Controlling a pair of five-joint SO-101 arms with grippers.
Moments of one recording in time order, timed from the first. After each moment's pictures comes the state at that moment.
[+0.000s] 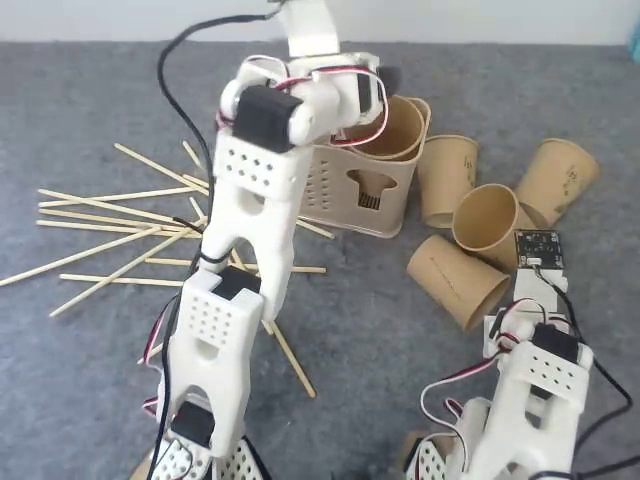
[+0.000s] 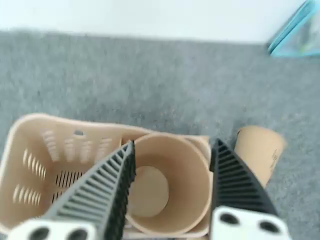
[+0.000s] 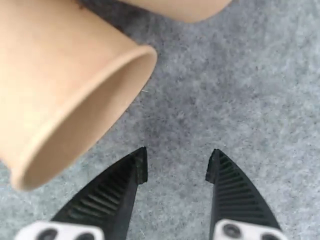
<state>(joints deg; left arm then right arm) 18.3 40.6 -86.7 98.5 28.4 22.0 -50.8 75.9 53.5 21.2</state>
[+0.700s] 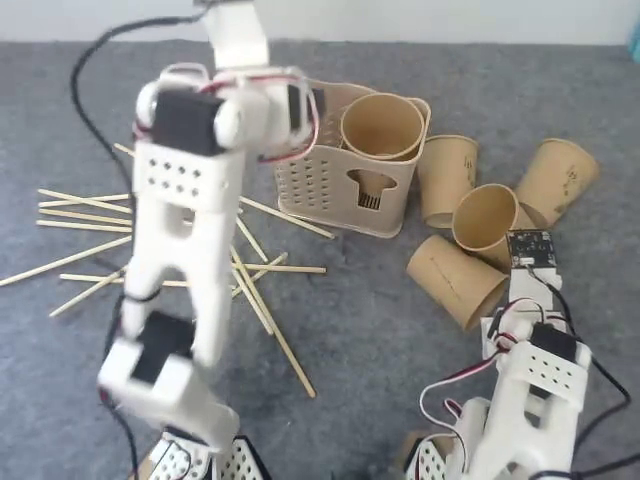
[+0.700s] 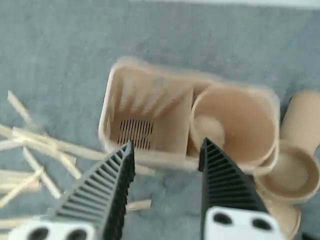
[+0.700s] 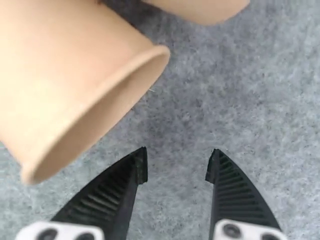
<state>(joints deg) 10.1 8.8 -43.9 98.7 21.5 20.9 -50.8 75.9 53.7 24.4</state>
